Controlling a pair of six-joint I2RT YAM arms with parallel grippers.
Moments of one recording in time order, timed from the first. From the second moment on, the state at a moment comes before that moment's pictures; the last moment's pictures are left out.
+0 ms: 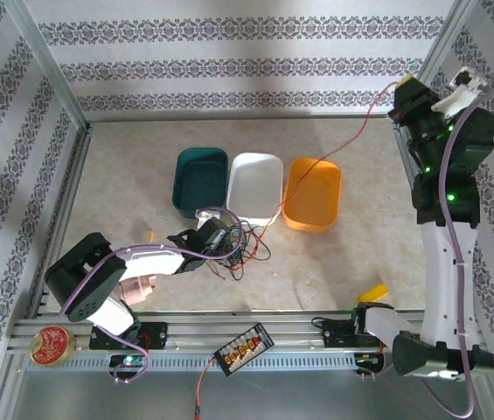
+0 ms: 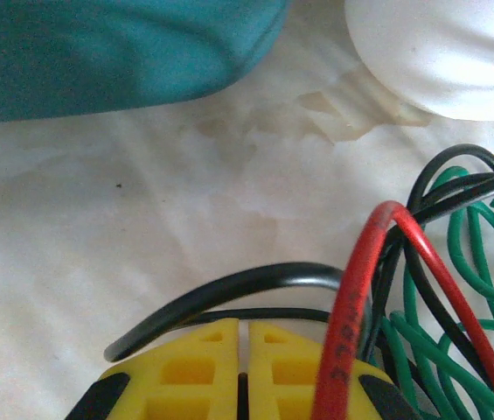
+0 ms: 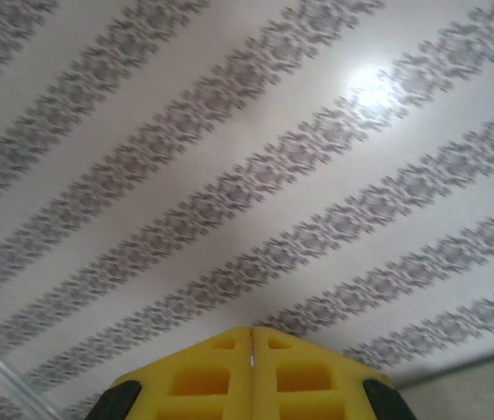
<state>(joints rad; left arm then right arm) -0.77 1.54 0.64 -0.09 -0.36 -0.59 -0.12 1.11 1.49 -0.21 -0.26 0.67</state>
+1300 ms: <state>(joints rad) -0.78 1.61 0.70 -0.11 -0.39 -0.60 -0.08 1.27 1.67 -0.16 -0.26 0.60</state>
